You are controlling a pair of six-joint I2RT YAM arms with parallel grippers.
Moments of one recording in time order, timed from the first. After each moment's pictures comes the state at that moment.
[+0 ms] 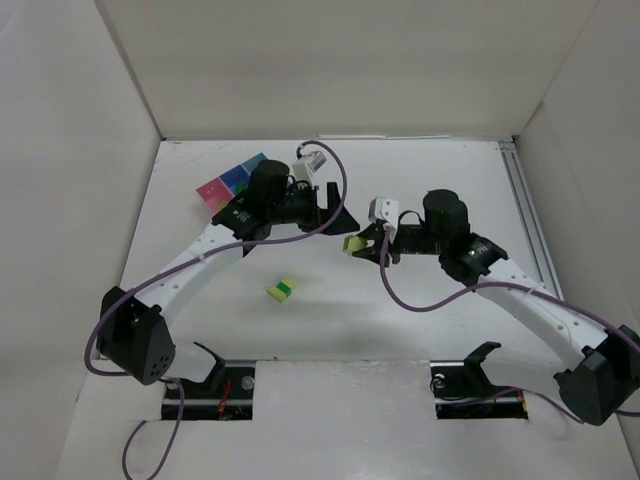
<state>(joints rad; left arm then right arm) -0.56 1.38 1.15 -0.23 0.57 -0.54 0.59 1.13 0.91 -0.14 -0.72 -0.43</state>
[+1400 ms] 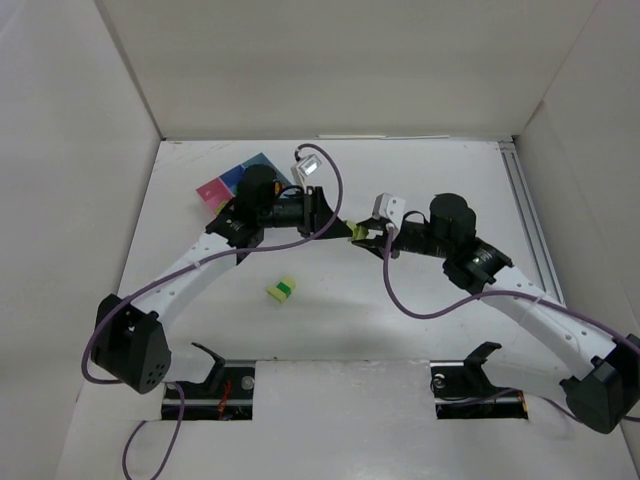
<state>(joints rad) -0.53 1.34 1.04 -0.01 0.85 -0.65 0.62 1.07 0.89 -0.03 -0.59 -0.42</state>
